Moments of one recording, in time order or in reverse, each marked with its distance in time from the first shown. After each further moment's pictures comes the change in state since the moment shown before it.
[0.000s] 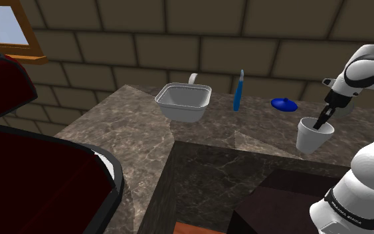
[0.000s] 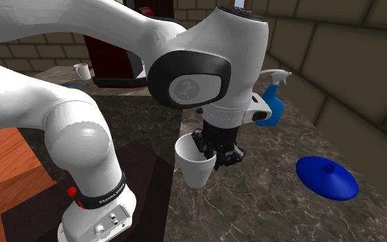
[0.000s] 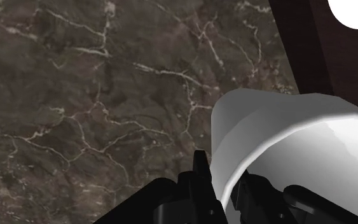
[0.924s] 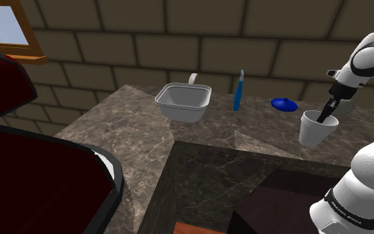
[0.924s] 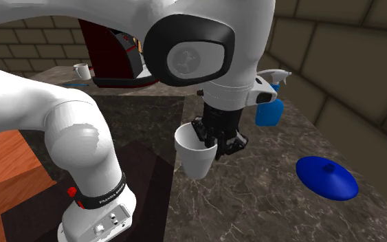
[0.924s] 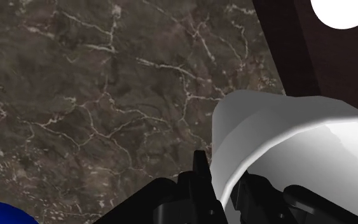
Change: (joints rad) arm 0.001 -0.052 0.056 0.062 0.036 -0.113 0.011
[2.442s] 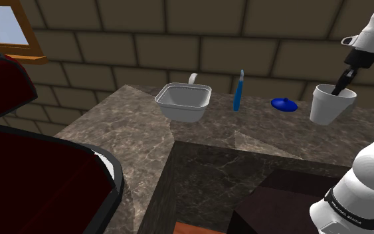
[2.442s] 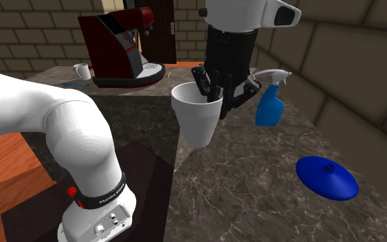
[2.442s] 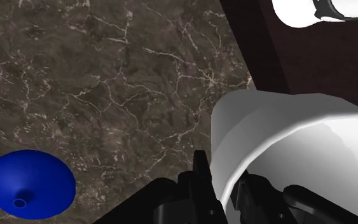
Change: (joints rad) arm 0.039 -0.037 0.133 0.272 0.108 -0.307 0.024
